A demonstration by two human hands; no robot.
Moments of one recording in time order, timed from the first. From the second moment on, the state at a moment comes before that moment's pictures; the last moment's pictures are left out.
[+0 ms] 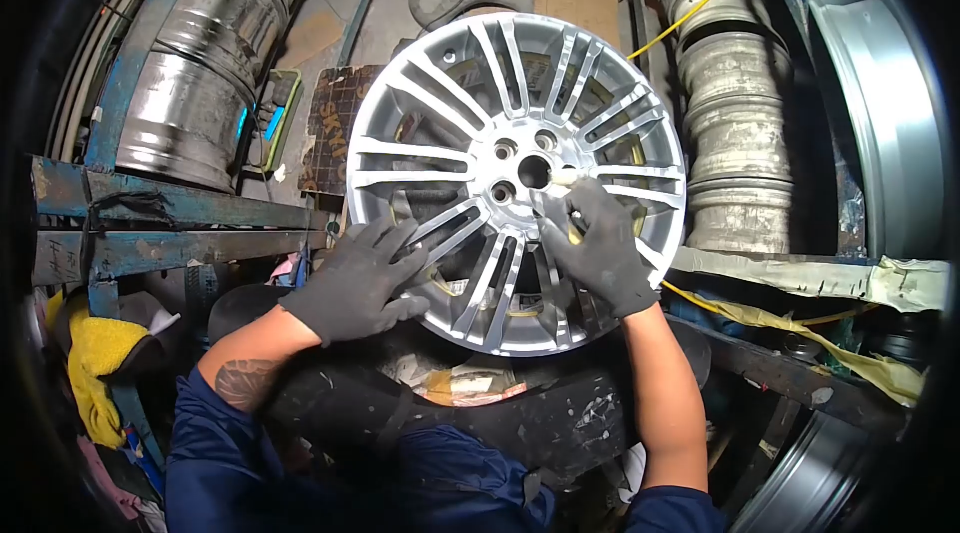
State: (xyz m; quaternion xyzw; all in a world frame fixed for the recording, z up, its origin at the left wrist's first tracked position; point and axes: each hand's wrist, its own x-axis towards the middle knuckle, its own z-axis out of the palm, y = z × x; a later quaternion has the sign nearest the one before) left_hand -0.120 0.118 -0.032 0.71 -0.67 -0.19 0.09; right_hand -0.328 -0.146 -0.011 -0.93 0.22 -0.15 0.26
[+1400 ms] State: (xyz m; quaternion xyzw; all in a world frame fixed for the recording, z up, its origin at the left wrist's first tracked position) left_hand -0.039 0.049 -0.001 0.82 -0.52 -0.16 0.16; right_hand -0.289 0.027 -0.046 -1.00 0.07 0.03 0.04
